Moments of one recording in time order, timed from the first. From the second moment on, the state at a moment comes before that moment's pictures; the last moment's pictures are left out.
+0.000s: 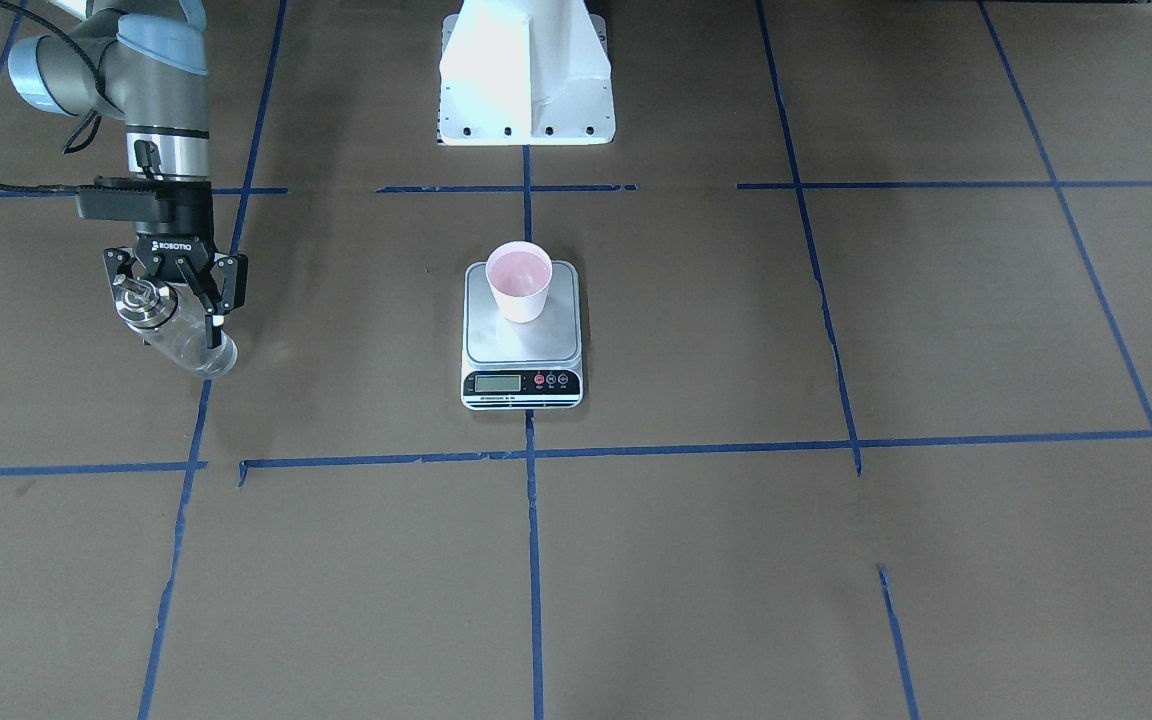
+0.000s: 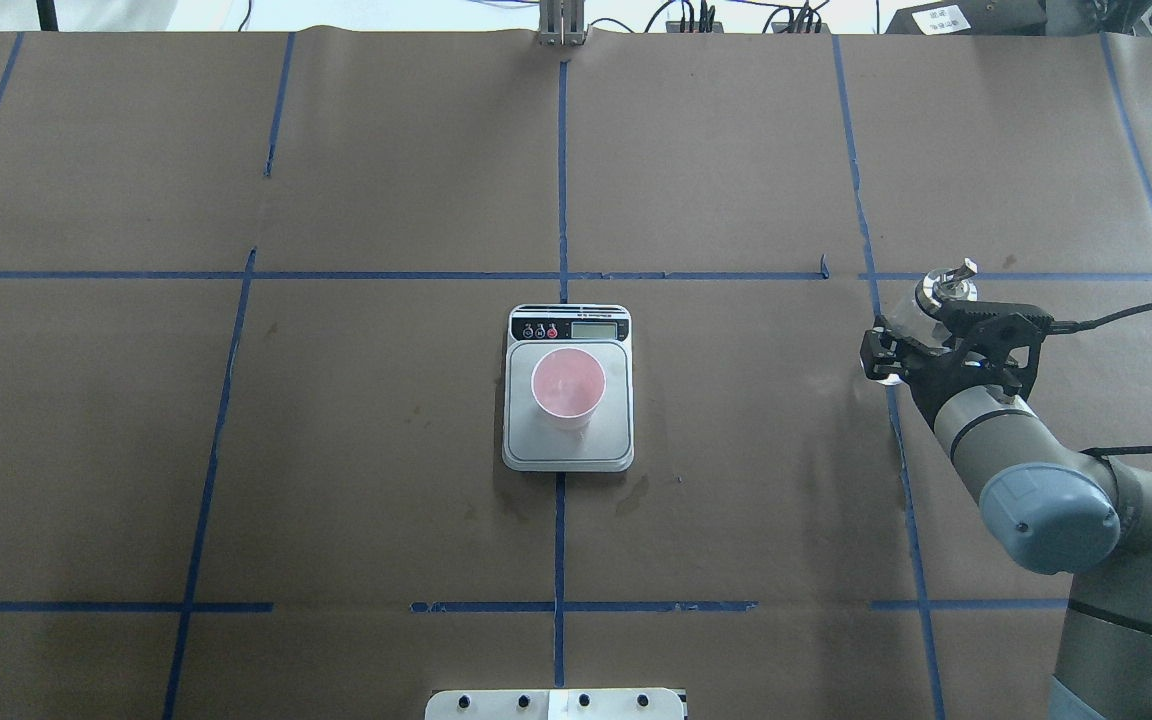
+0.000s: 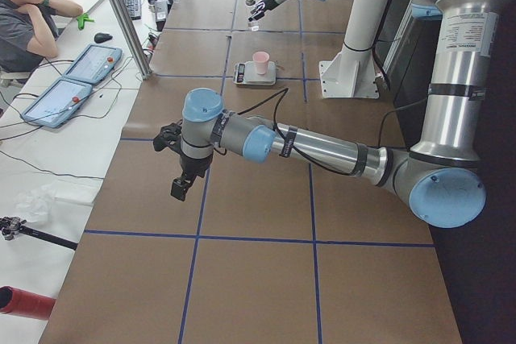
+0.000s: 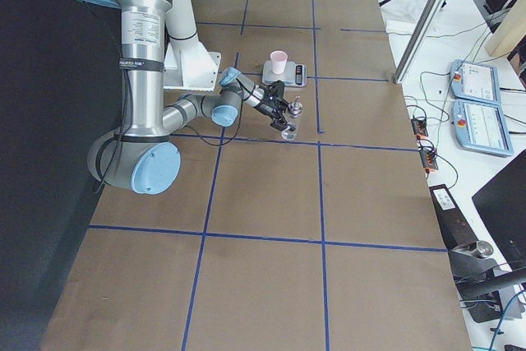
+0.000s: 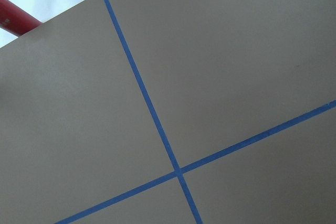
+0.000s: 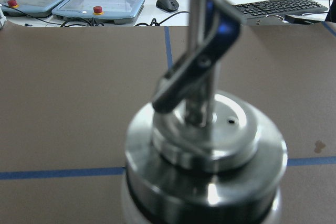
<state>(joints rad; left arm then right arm) -1.50 -1.64 -1.73 -1.73 -2.20 0.13 0.39 -1.62 1.91 -0.98 0.96 1.33</state>
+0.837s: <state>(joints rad) -1.50 -1.65 -1.73 -1.73 -2.20 0.13 0.38 -1.62 1.89 -0.98 0.99 1.33</state>
